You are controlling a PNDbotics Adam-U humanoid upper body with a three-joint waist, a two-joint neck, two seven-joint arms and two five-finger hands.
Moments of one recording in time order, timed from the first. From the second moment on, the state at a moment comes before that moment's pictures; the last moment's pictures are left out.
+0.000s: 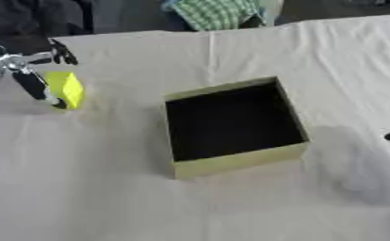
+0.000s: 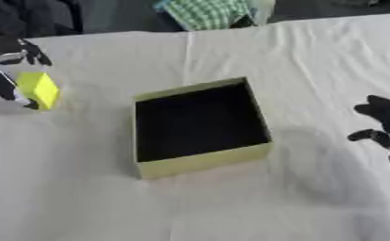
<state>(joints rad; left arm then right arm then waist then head) -0.87 0.82 -0.11 -0.89 -0.96 -0.41 -0.41 -0.29 -0.27 -0.06 -1.69 -0.08 -0.21 0.23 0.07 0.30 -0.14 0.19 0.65</state>
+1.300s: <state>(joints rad) -0.87 0.82 -0.11 -0.86 -1.01 -0.38 -0.41 -0.29 -0.26 -0.06 -1.68 -0.07 -0.21 0.23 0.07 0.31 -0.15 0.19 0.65</state>
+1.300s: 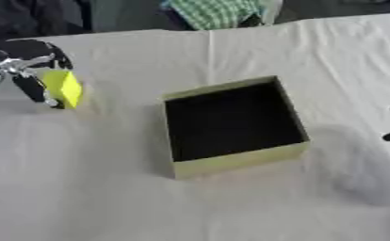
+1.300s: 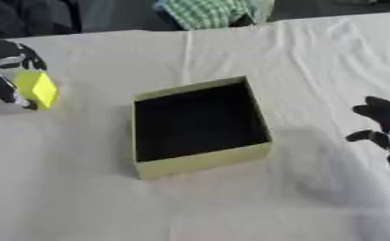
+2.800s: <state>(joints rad) -0.79 0.89 -0.10 -1.09 -0.88 -0.39 -0.39 -0.29 -0.26 -0.06 -1.68 -0.07 -0.21 0.23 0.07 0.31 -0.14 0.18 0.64</state>
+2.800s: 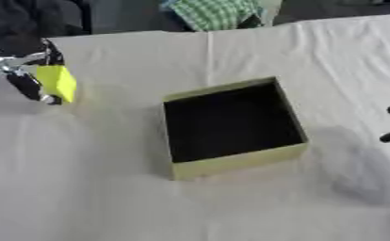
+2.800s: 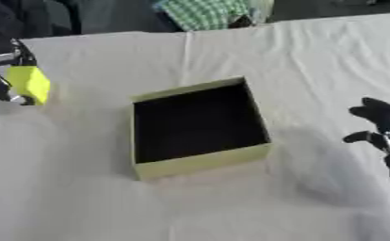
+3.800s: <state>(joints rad) -0.97 0.88 -0.27 -1.86 -0.51 -0.43 -0.54 -0.29 -0.26 -0.05 -1.68 -0.07 -0.22 0.25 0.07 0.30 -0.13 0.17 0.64</state>
